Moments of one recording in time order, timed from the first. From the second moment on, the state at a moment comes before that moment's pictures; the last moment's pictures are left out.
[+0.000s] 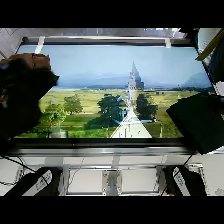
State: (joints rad) left arm 0.13 -1.03 1.30 1.22 -0.95 -1.56; right arm -0.34 -0.67 1.10 -1.36 1.32 1.37
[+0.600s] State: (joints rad) left arm -0.81 -1.40 1.21 1.15 -0.90 -1.55; right arm -0.34 -0.67 1.10 -1.40 1.25 1.32
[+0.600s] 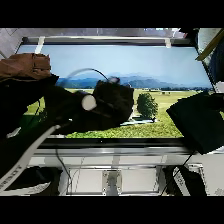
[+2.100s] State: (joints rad) left arm -0.75 -1.58 1.20 1.22 -0.97 -1.80; right arm -0.34 -1.10 1.10 -1.14 1.37 1.27
